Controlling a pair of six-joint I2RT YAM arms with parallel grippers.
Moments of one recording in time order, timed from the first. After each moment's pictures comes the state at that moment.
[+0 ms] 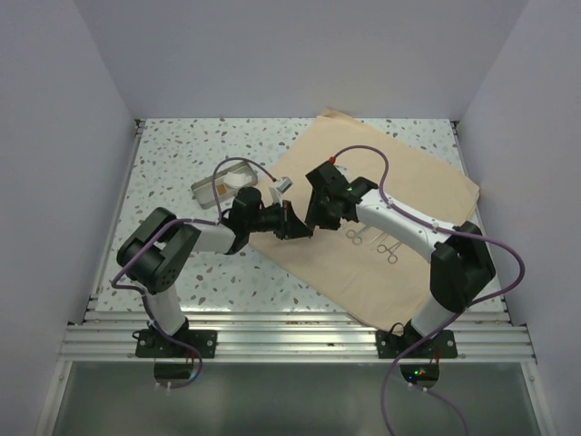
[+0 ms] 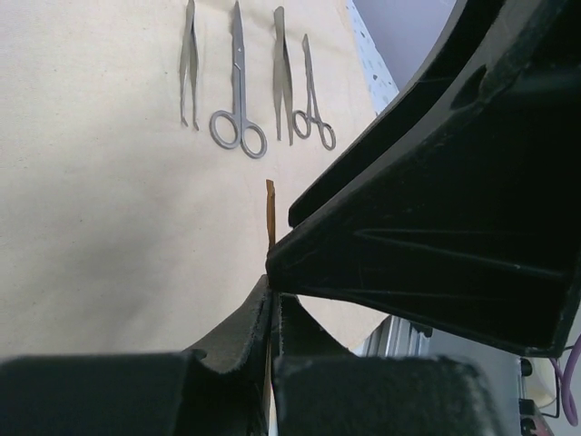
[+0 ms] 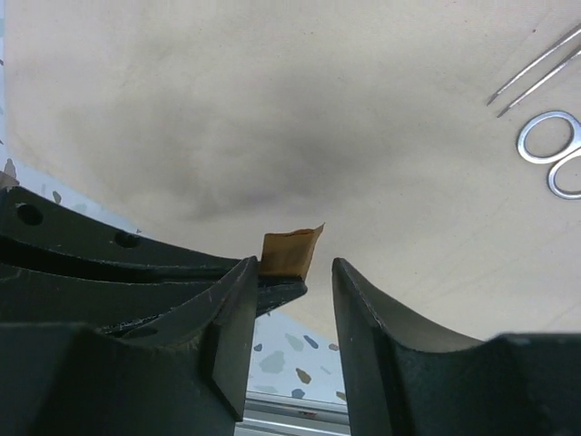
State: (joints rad) left arm -0.57 1.80 0.75 0.71 0.72 -0.65; right arm 0.70 1.66 1.30 -0.71 0.16 0.88
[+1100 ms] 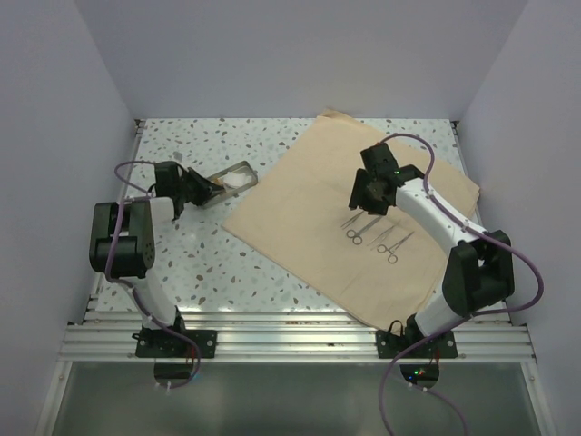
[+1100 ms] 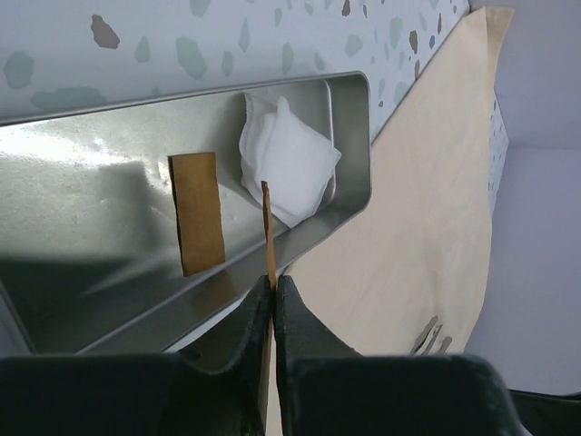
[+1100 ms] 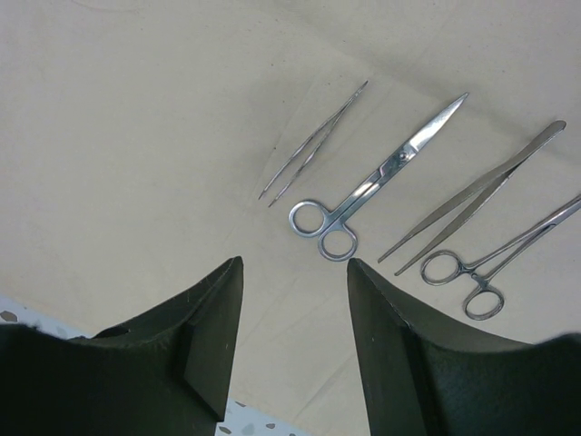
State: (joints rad) left arm 0.07 1.82 0.90 0.29 0.47 -0.84; right arm 0.35 1.57 1.25 -0.74 0.13 0.57
